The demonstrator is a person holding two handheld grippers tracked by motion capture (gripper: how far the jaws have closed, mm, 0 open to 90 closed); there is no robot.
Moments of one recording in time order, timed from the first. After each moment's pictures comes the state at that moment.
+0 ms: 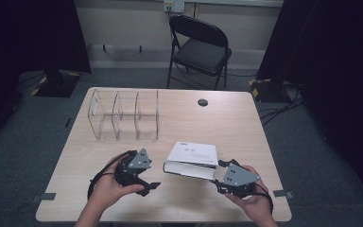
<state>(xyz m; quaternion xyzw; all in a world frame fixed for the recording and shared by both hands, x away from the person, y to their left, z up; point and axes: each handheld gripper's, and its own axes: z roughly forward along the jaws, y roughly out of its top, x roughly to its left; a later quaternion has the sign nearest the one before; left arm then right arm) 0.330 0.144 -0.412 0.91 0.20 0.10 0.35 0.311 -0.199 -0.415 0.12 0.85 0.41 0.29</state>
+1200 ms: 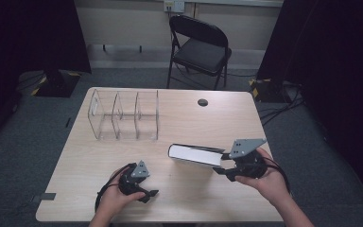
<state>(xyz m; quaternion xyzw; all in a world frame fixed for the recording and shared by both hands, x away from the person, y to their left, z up) 0.340 0.150 -0.490 0.90 0.25 0.09 0.34 0.346 -0.207 -0.348 0.18 0.91 0.35 0.13</state>
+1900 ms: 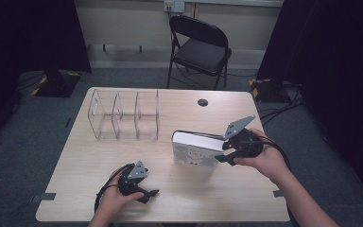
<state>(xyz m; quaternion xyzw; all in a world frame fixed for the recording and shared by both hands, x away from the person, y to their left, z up) 0.343 0.155 -0.501 0.88 0.24 0.10 0.39 0.387 -0.199 -0.324 0.18 0.94 0.28 0.09</state>
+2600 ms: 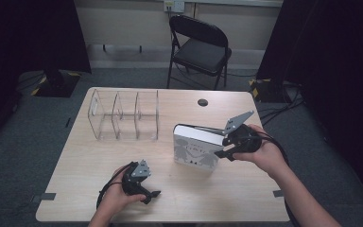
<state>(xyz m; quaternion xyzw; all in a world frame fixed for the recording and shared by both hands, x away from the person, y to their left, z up) 0.351 0.146 -0.501 0.89 0.23 0.09 0.38 0.398 -0.198 -0.324 0.19 0.94 0.28 0.09</state>
